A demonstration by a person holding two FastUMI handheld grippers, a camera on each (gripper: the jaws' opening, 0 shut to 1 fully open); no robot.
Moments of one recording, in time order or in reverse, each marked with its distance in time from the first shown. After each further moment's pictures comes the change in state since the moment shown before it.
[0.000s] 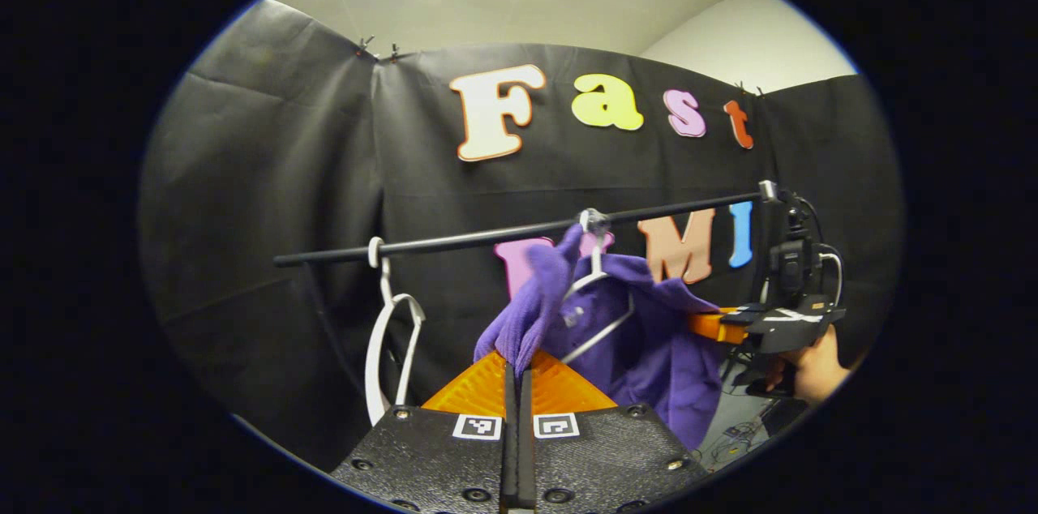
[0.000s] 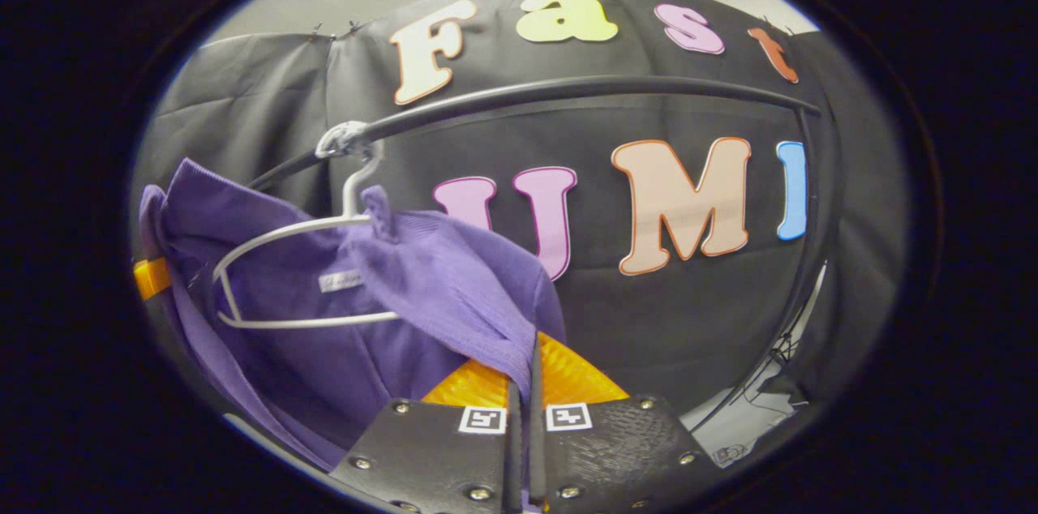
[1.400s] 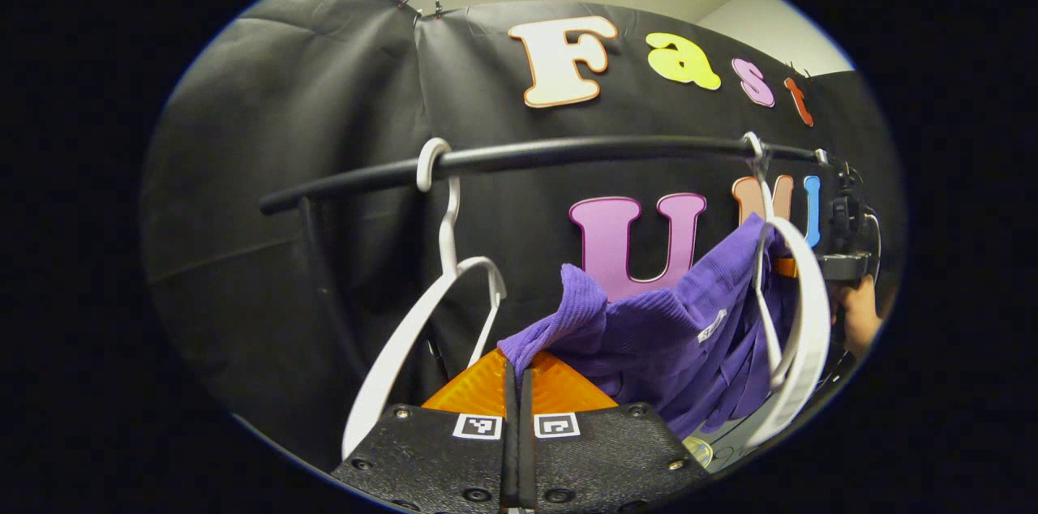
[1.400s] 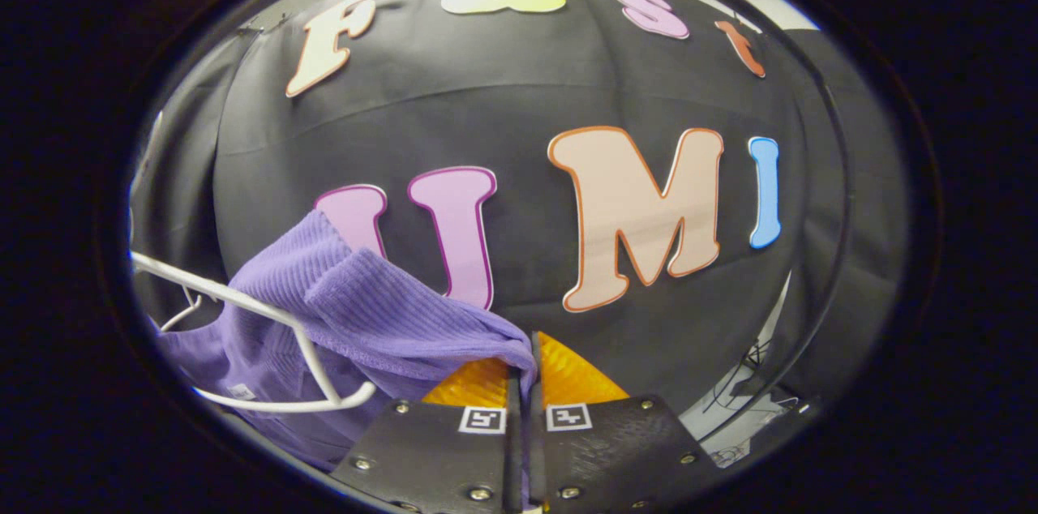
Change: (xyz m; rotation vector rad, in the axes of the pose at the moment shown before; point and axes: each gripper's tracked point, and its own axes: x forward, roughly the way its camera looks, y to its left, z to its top) left arm 0.109 0.100 -0.090 -0.020 0.081 0.096; right arm 0.152 -0.072 0.018 0.017 -0.053 -0.242
